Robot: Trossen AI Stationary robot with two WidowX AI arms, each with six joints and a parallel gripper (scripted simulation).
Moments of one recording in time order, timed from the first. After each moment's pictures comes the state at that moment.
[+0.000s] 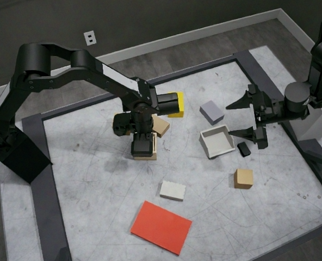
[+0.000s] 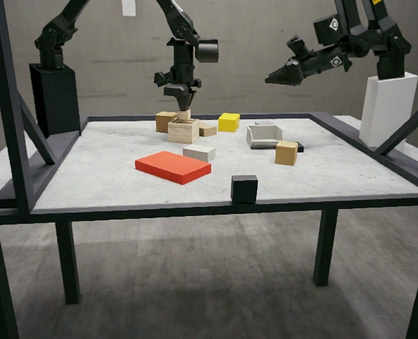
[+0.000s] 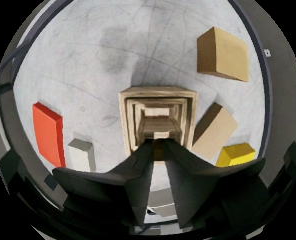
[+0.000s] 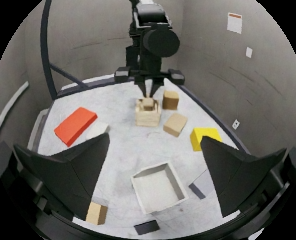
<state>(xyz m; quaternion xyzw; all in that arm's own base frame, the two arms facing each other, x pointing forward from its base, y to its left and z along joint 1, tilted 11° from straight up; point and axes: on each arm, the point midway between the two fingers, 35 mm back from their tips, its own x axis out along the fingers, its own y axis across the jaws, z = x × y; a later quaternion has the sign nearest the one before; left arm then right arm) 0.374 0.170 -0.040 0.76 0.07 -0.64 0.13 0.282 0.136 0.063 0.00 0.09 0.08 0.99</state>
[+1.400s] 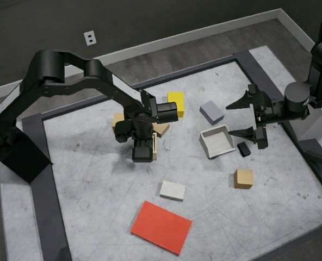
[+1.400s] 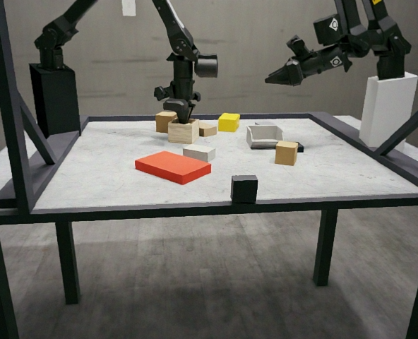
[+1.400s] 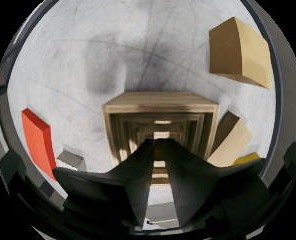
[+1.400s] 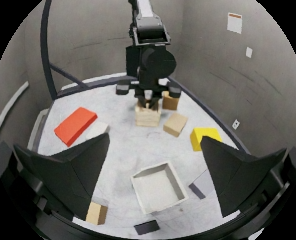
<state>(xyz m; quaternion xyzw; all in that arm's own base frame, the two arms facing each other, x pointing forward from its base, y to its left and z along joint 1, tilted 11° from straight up) 0.379 0.167 -0.082 0.76 0.07 -0.64 0.13 0.282 0.136 0.063 0.00 0.09 0.08 0.99</state>
